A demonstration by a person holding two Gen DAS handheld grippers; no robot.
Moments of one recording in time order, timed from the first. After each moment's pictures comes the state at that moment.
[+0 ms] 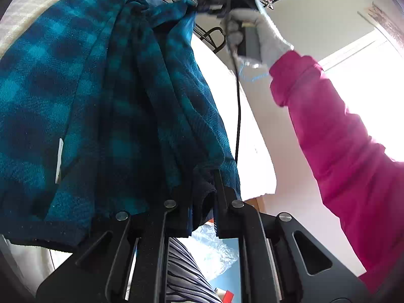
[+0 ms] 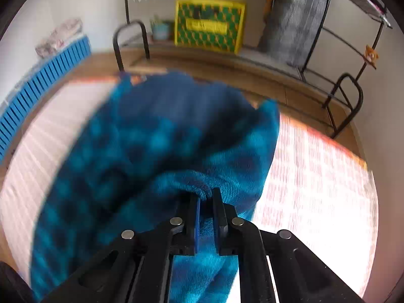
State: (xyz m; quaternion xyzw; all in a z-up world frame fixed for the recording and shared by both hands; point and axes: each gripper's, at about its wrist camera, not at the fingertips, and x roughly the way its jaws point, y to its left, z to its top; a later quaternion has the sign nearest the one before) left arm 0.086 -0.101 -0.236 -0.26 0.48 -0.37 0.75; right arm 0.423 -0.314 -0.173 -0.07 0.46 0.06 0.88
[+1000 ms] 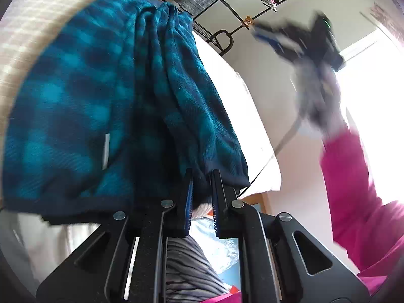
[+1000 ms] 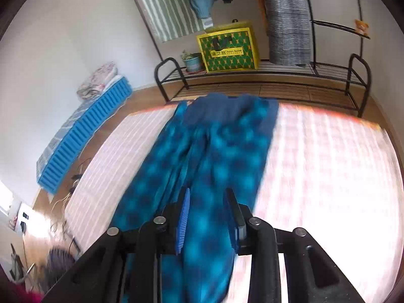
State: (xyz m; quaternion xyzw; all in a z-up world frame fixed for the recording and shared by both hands) left arm 0.078 -0.077 -0.221 -0.24 0.48 -0.35 0.77; right arm 0.237 -0.389 -0.122 0.08 0.42 0.17 0.89
